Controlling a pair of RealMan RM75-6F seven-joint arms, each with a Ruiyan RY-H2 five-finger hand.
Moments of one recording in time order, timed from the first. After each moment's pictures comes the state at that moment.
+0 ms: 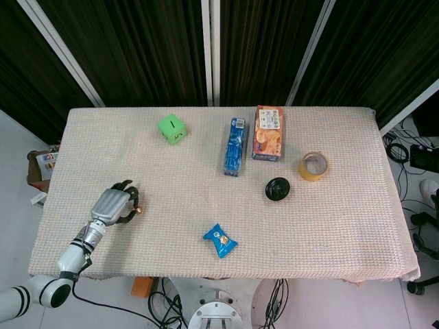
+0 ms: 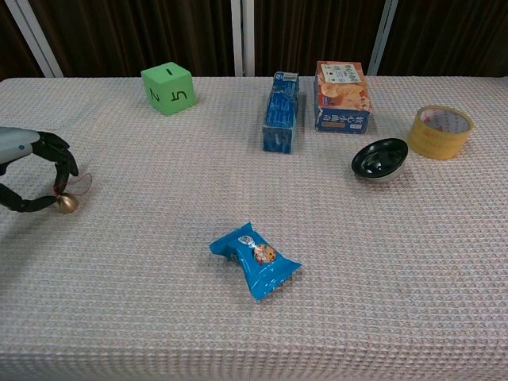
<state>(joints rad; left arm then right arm) -0.51 -1.42 -0.03 -1.40 1.34 0.98 0.09 0.00 -1.19 0.11 -1.30 -1.37 1.45 0.17</state>
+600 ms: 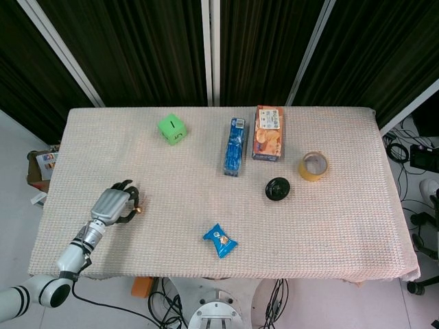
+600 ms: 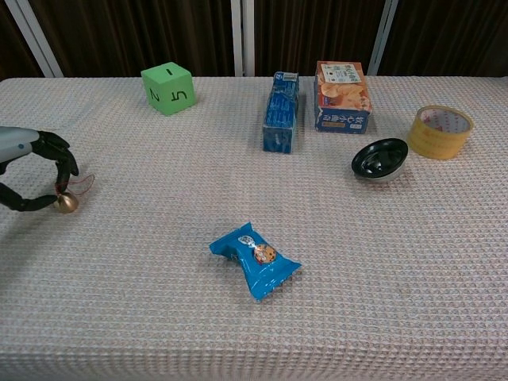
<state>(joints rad) -0.51 -1.43 -0.03 -1.39 1.34 0.98 0.07 0.00 -1.19 0.11 -1.30 -1.37 1.44 0.15</state>
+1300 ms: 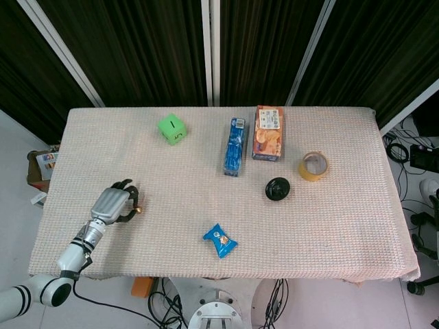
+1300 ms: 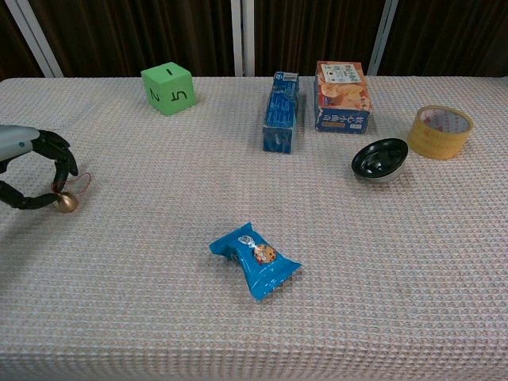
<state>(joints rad) -0.51 -1.43 -0.04 -1.38 1.33 0.98 0.07 0.00 -1.19 0.11 -1.31 -1.36 1.43 0.15</state>
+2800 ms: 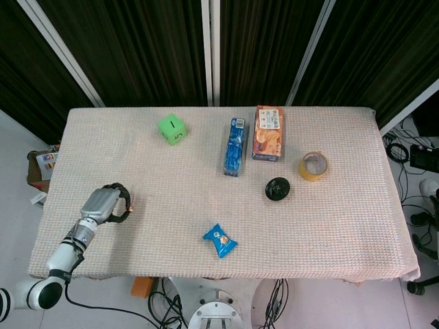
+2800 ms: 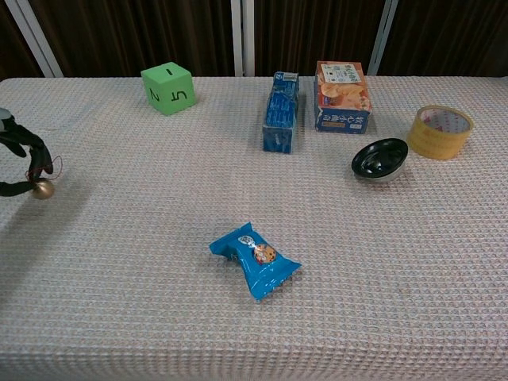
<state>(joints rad) -0.53 -1.23 -0.09 -1.70 1.07 0.90 0.20 0.00 -1.19 0.11 -1.30 -1.35 1.42 0.15</state>
